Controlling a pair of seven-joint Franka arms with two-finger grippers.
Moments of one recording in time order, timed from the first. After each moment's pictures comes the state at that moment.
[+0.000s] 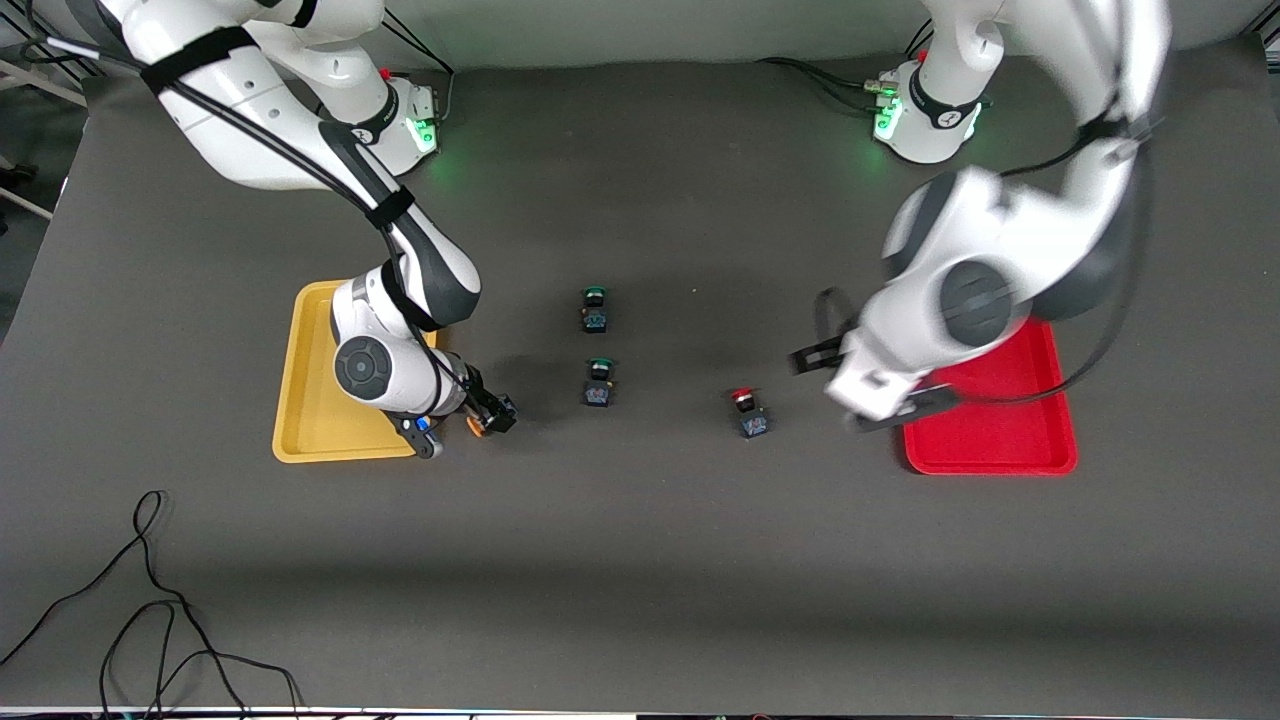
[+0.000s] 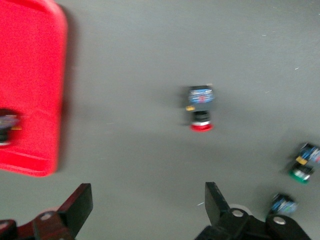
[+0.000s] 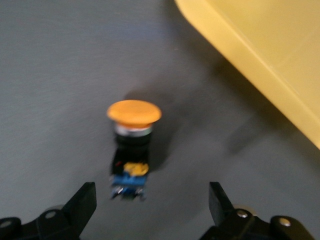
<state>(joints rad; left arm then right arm) -0.34 0.48 -0.15 -1.52 -0.10 1.80 -0.74 0.11 0.57 0.28 -1.93 0.06 2.34 1.17</state>
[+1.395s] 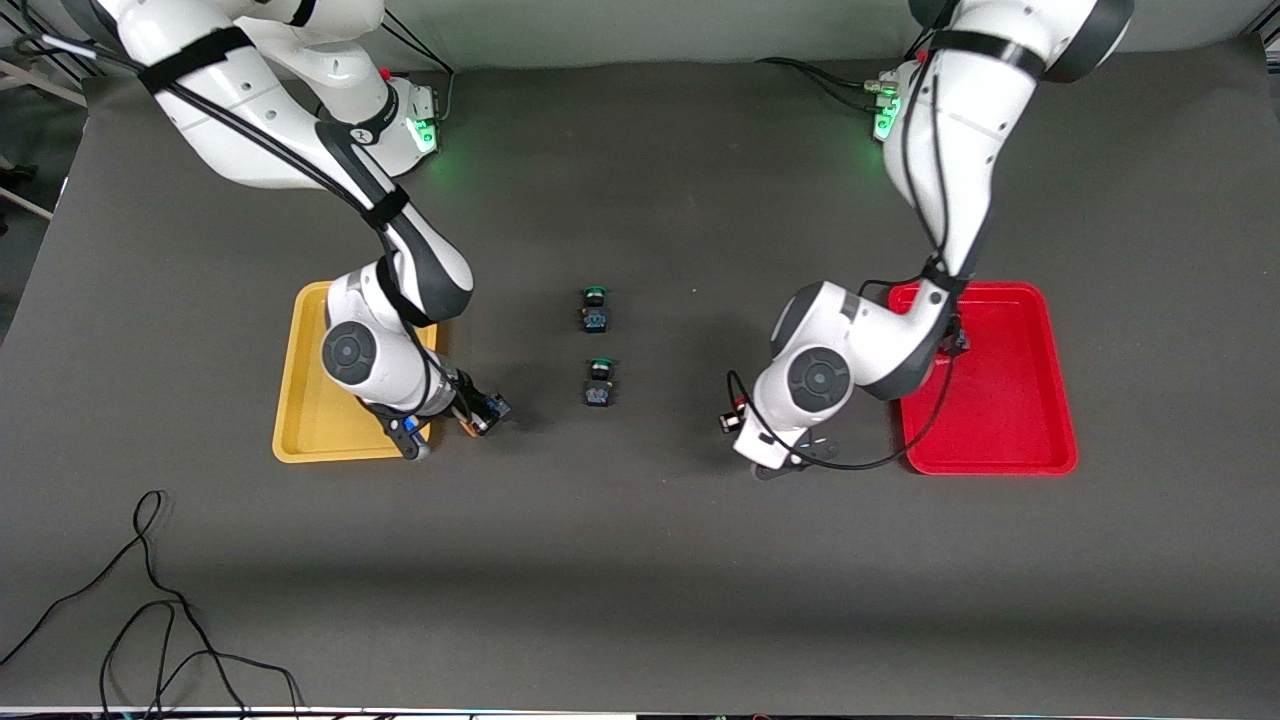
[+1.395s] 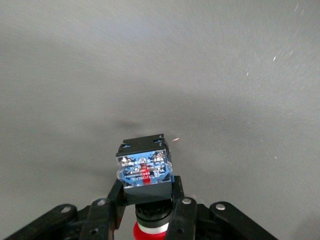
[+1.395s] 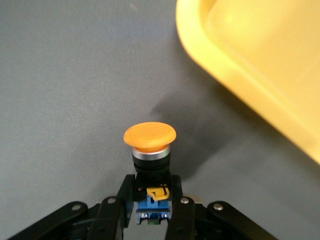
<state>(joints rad) -0.39 0.69 -0.13 -1.55 -0.08 2.13 -0.78 0.09 0.50 0.27 -1.96 0.05 2.40 1.16</state>
